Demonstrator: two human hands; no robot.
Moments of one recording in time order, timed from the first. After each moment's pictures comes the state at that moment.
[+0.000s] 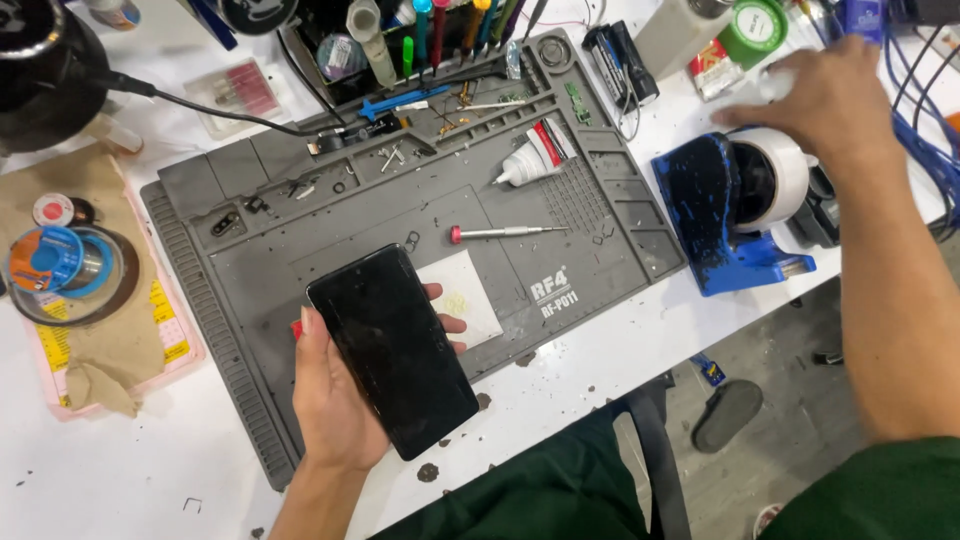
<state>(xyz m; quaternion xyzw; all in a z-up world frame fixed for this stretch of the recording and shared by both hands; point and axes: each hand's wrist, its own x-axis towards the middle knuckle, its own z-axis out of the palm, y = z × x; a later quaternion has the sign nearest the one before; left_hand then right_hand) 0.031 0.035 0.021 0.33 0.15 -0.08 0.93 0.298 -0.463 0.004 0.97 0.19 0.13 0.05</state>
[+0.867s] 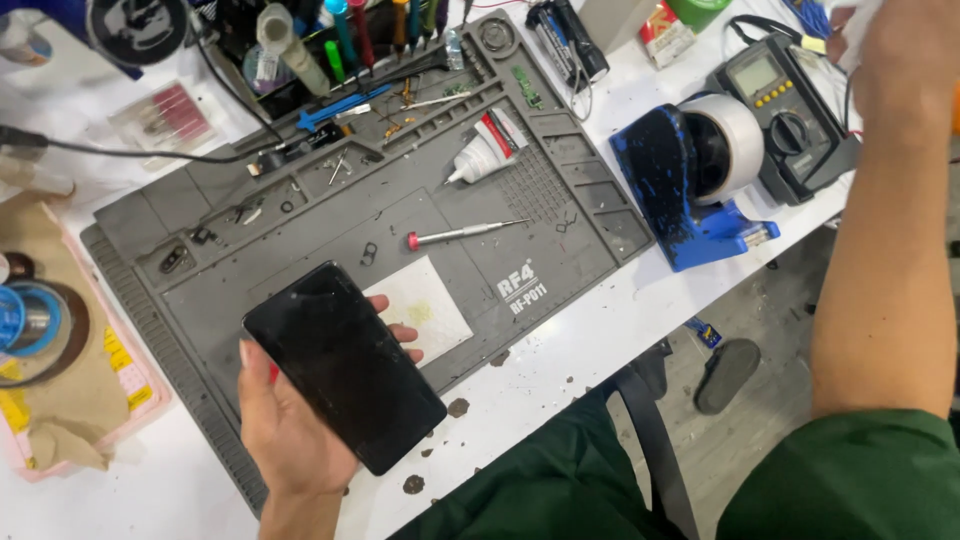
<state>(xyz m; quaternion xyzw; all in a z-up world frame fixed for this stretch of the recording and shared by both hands) 0.034 0.033 0.020 0.32 0.14 -0.09 0.93 0.224 -0.454 0.068 0.82 0.00 0.16 -0.55</state>
